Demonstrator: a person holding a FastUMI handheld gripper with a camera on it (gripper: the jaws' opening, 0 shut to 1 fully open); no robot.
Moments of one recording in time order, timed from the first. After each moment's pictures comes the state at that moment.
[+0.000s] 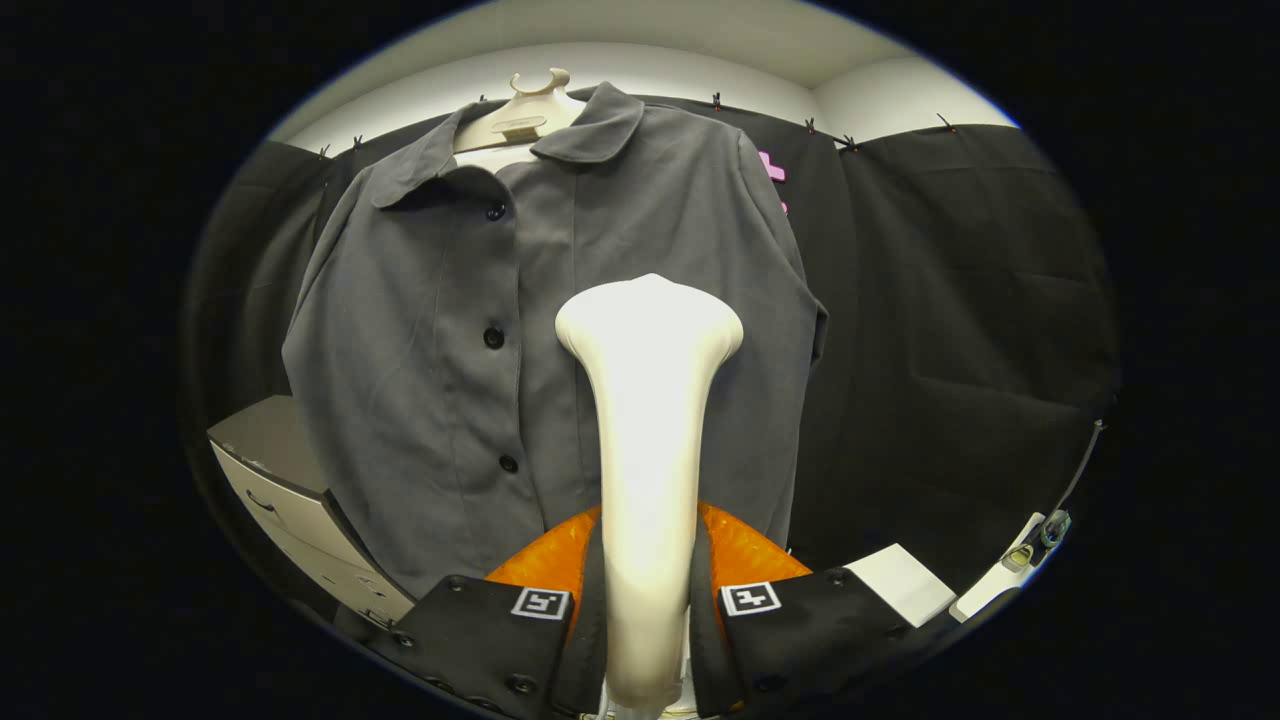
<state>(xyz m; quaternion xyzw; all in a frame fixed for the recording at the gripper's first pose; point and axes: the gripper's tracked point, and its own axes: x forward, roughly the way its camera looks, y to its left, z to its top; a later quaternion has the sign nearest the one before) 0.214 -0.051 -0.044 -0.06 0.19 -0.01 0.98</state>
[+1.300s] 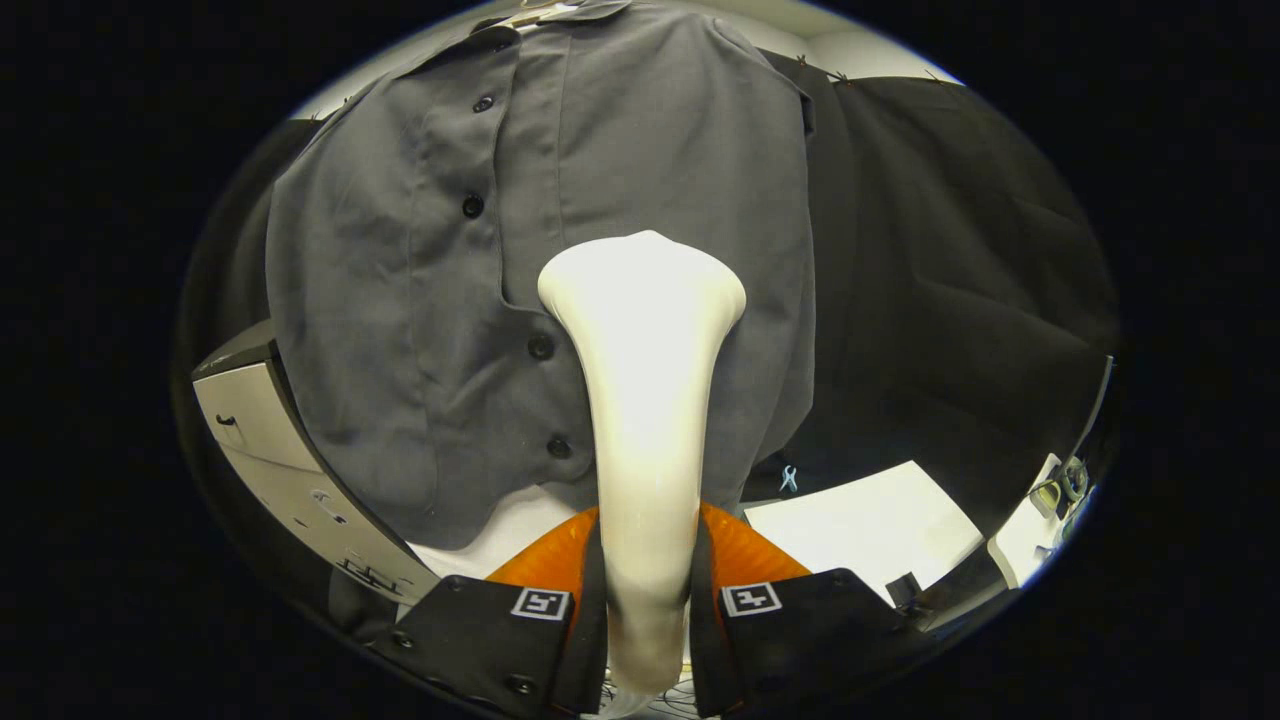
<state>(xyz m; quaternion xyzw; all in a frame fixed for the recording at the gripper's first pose) 0.161 -0.081 -0.211 -0.05 0.30 -0.03 0.95</state>
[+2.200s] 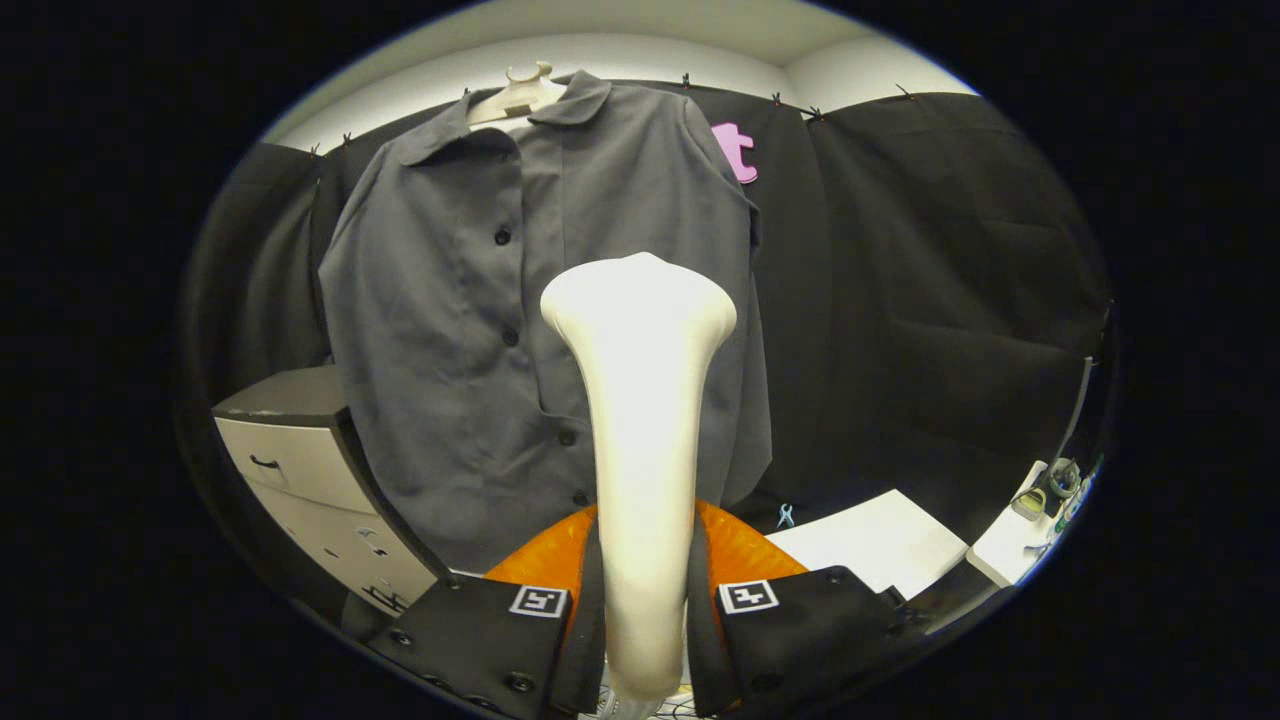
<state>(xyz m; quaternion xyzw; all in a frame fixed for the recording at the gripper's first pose) 0.115 -0.060 -0.084 -0.03 0.20 -0.02 0.98</state>
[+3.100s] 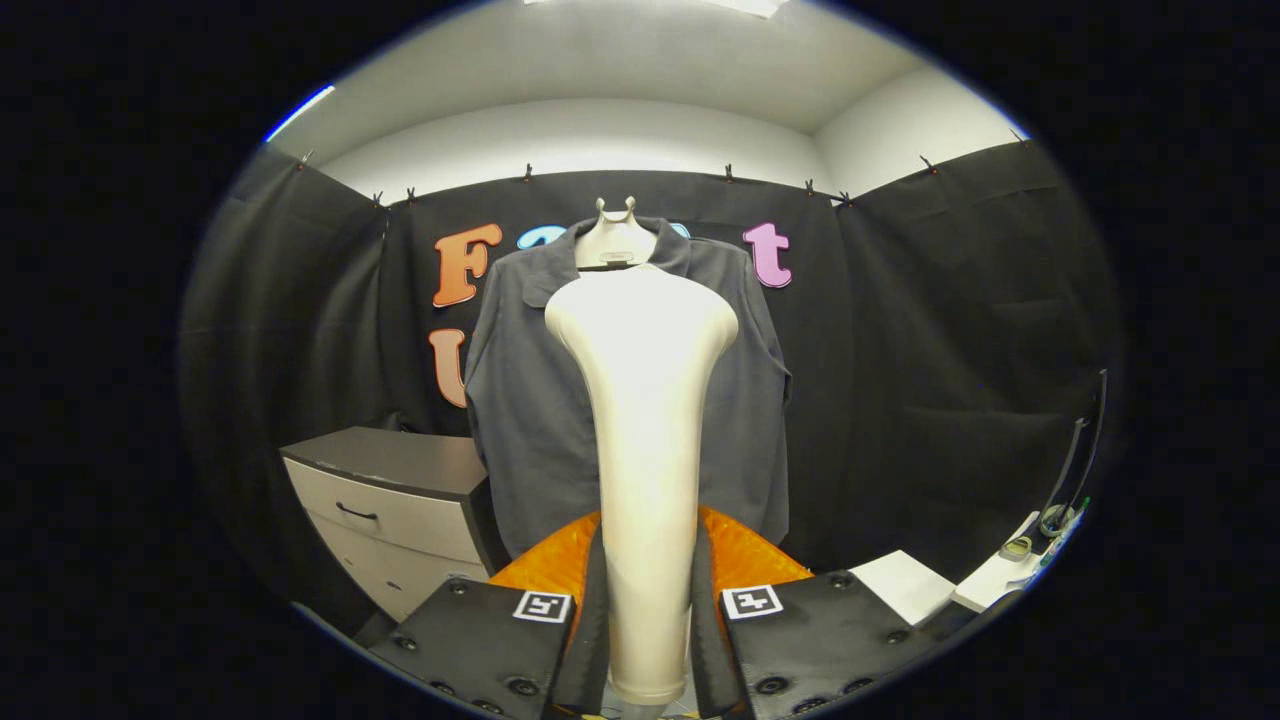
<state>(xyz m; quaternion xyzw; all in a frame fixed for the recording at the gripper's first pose) 0.021 0.020 0.040 -0.04 0.09 0.03 0.99</state>
